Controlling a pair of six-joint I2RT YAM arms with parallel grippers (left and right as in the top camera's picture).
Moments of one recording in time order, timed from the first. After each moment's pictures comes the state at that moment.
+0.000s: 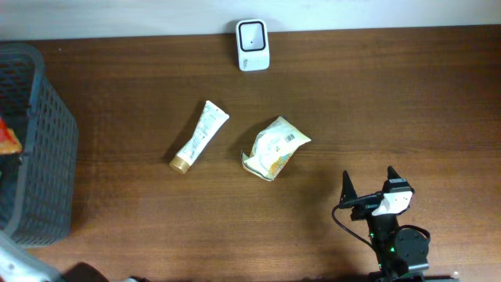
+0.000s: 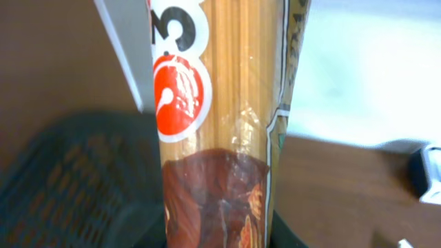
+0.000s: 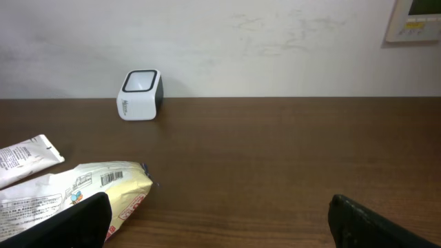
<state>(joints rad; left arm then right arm) 0.82 1.58 1.90 -0.82 0.57 0.24 0.10 0.01 0.01 -0.08 0.02 0.05</state>
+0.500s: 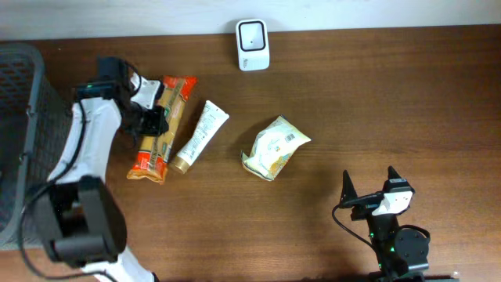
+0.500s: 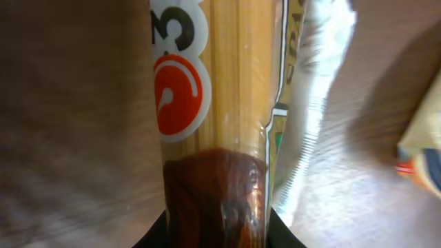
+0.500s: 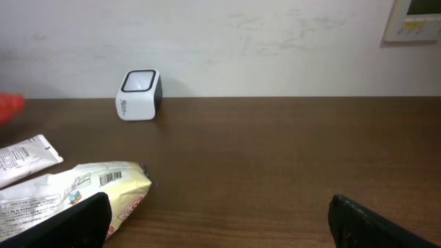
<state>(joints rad) 0.09 1.85 1.51 -0.98 0.27 0.22 0.10 0.01 0.01 -0.08 0.02 0.05</state>
